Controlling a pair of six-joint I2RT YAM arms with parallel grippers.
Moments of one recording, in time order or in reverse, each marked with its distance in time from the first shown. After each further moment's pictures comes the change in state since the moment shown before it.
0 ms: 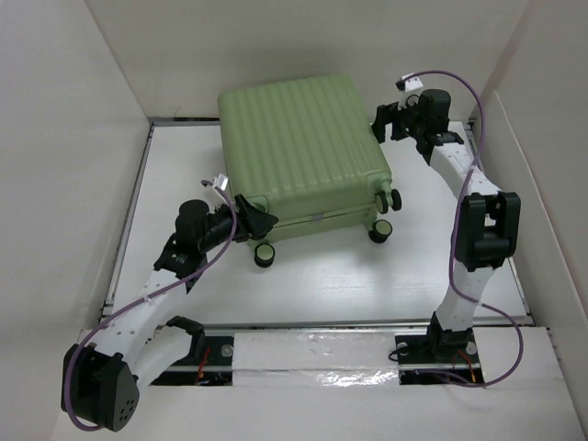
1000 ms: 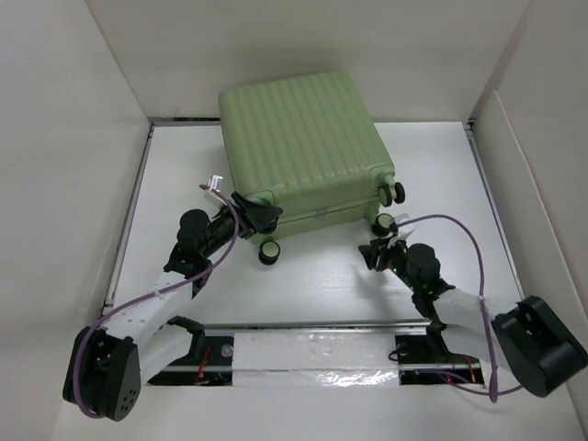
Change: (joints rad) left arm -0.004 0.057 -0.146 0.465 0.005 -0.303; right arm 0.438 -0.877 -1.551 0.800 0.345 0.257
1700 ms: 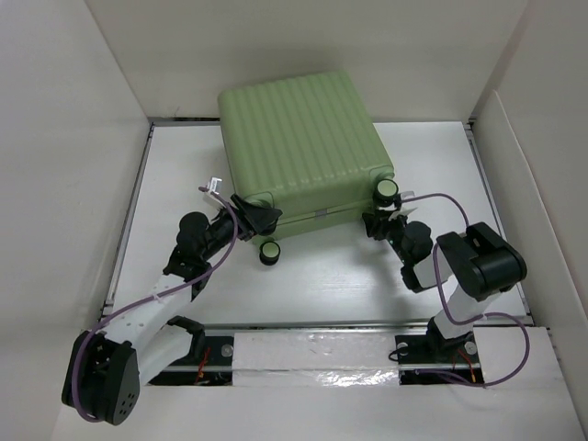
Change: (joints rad) left arm -0.005 -0.023 -0.019 -0.002 -0.014 0.004; right arm -0.197 0.648 0.184 0.615 0.011 0.000
